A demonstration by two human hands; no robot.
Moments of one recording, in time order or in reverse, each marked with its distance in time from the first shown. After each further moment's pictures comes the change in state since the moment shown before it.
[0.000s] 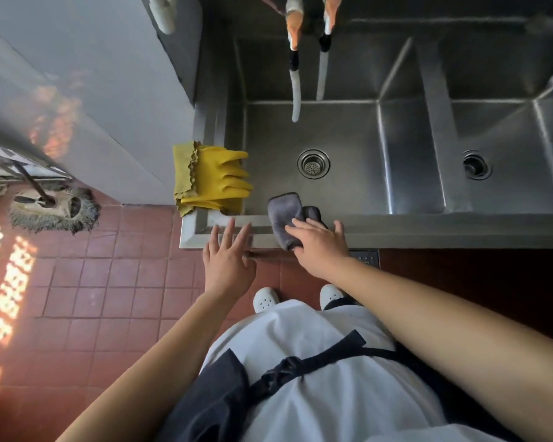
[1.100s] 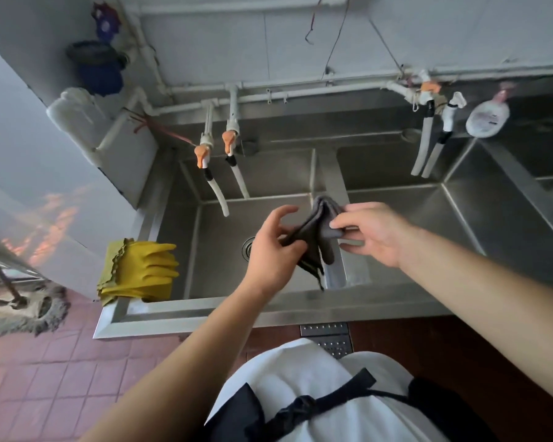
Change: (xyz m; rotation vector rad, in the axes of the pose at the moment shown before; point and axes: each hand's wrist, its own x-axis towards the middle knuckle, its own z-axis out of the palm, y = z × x) left_hand 0.020 0.340 -0.061 -1.041 0.089 0.293; right_hand -0.105 0.204 -0.246 1.298 0.136 0.207
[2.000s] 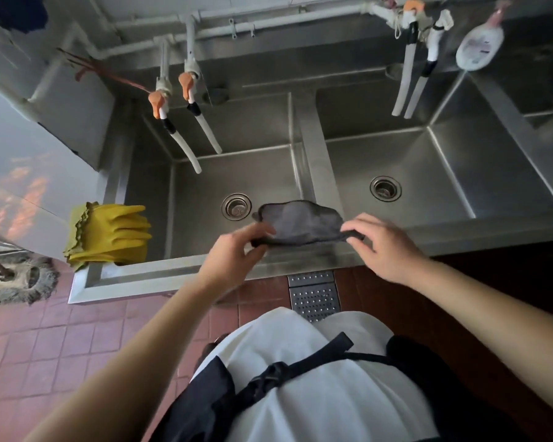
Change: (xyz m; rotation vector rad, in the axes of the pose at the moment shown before) left_hand -0.037 -0.066 -0.020 0.609 -0.241 0.191; right_hand -0.016 0.142 -0.080 -0.941 0.125 -0.647
